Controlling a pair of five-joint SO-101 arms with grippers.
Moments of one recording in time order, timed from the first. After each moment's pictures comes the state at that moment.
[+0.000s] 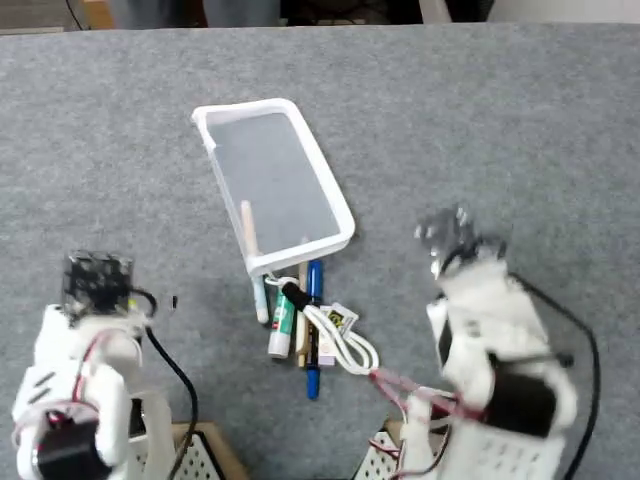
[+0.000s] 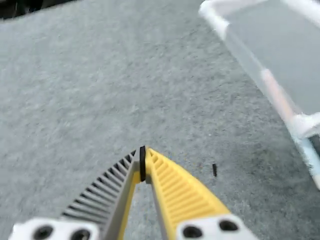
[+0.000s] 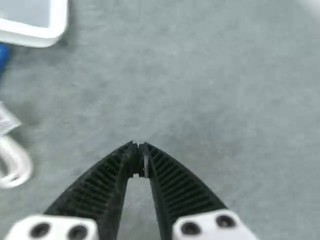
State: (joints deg) left arm -20.6 -95.9 58.7 83.0 -20.6; right arm 12.8 -72.2 44.4 87.6 36.7
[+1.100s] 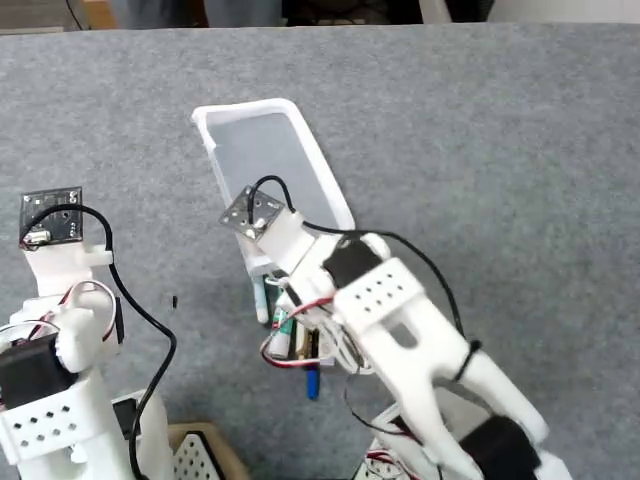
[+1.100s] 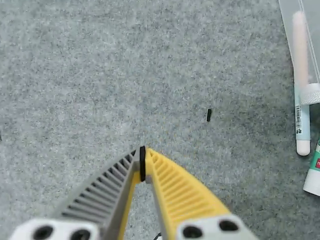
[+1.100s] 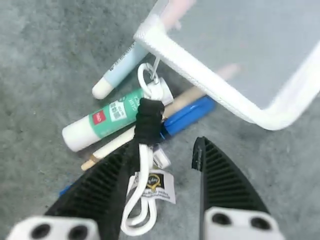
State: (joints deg) left arm -24.8 -68.4 42.4 93.2 -12.3; right arm -33.8 -23.9 42.9 65.2 22.0
